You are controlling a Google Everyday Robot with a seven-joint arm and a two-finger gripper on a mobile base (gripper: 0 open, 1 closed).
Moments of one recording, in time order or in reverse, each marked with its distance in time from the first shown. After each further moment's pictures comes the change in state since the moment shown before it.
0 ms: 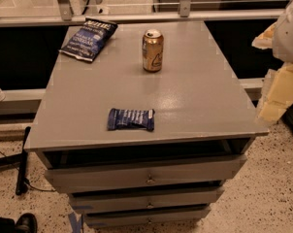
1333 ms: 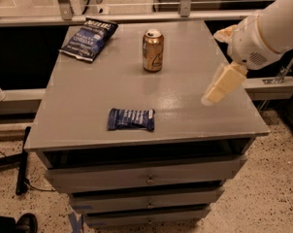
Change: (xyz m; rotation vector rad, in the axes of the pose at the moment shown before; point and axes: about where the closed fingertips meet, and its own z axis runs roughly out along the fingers) arm -0.063 -0.065 0.069 0.117 -0.337 -0.010
